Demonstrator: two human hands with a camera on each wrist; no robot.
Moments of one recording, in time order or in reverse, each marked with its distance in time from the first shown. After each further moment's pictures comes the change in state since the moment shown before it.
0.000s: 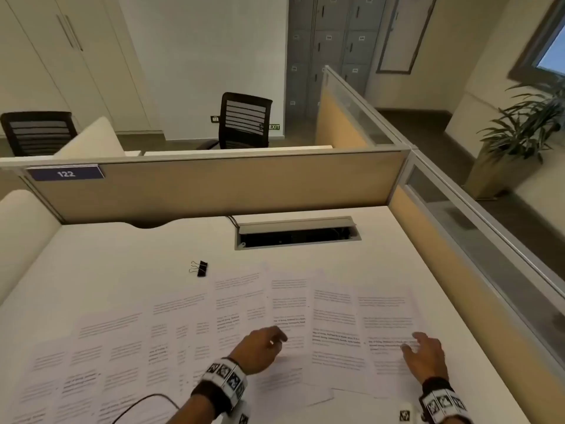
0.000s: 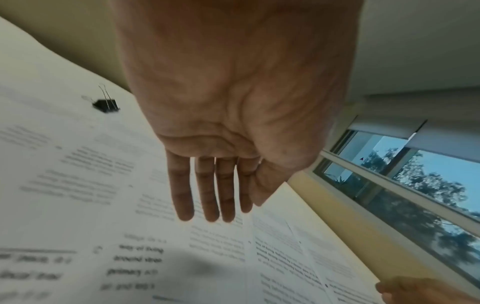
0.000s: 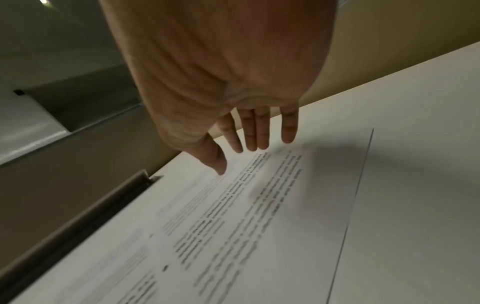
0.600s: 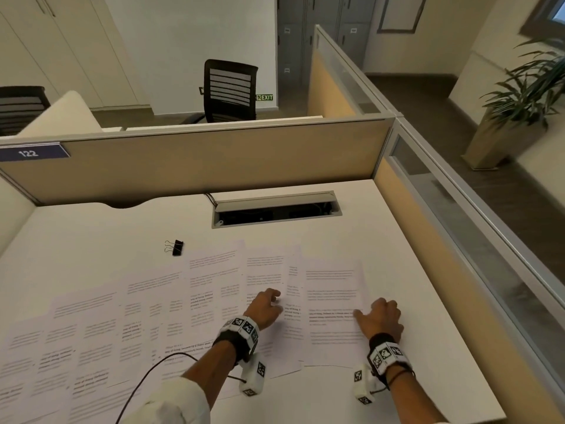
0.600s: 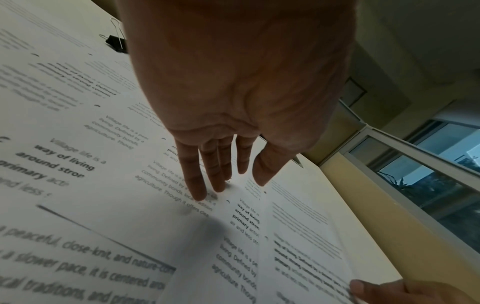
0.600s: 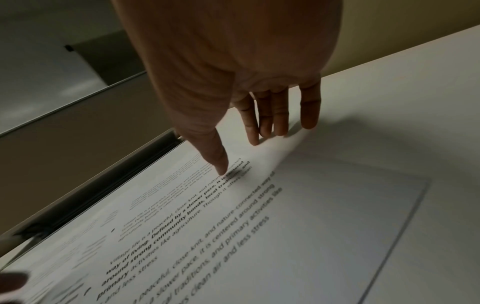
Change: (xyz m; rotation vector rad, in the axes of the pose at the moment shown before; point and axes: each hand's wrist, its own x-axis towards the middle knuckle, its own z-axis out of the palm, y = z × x) left_hand 0.085 0.056 0.051 -0.216 0.058 -0.285; right_hand 0.022 -0.023 0.019 -0.258 -0.054 0.008
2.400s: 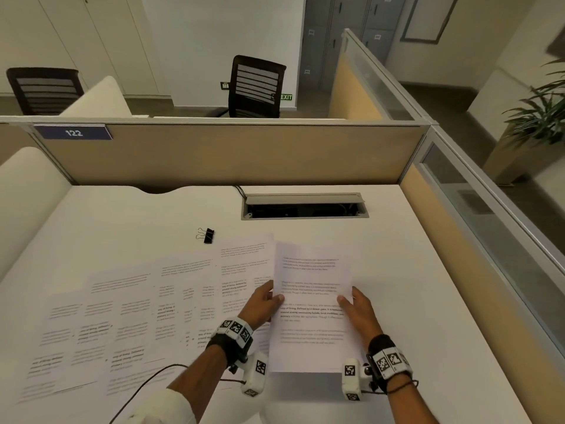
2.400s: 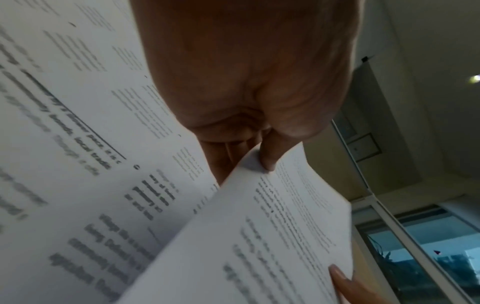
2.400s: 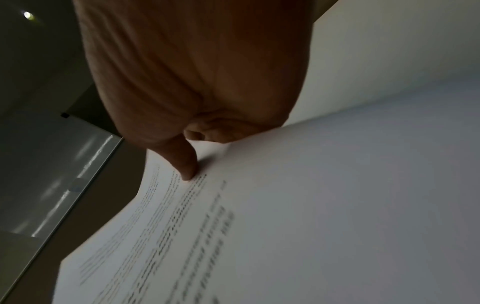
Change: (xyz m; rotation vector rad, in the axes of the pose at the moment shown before) left_hand -0.059 -0.057 -0.060 -0.574 -0.026 0.186; right_hand -0.082 -0.088 0.030 0.905 -0.396 -0.320
